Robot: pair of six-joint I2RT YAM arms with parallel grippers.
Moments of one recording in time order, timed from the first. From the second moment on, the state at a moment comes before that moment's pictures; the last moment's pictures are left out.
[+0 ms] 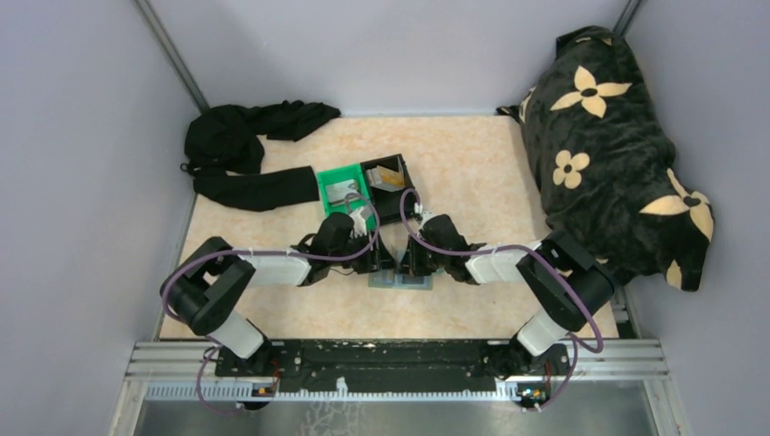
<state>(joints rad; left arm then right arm) -0.72 1.57 0.57 0.38 0.33 -0.82 0.72 1.57 0.56 0.28 -0.28 0.65</state>
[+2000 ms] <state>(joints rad) -0.67 1.60 0.56 0.40 0.45 -0.80 0.72 1.49 0.55 0.17 -0.26 0.61</state>
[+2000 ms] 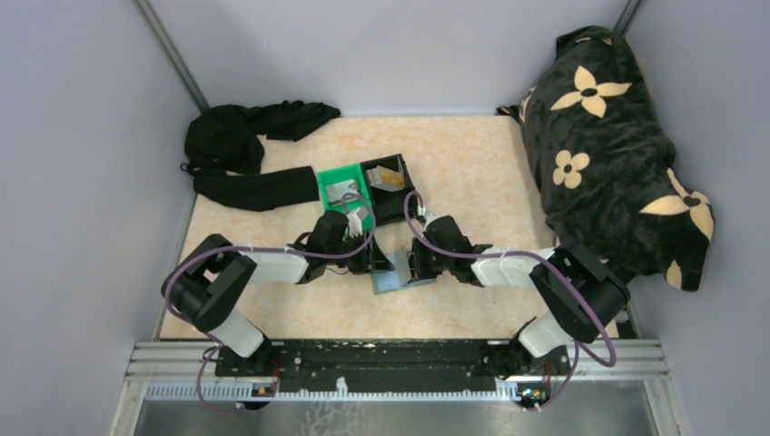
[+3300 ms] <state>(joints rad) -0.67 1.67 0.55 0.49 0.50 -0.83 0.61 1.42 0.52 0.11 -0.25 0.57</state>
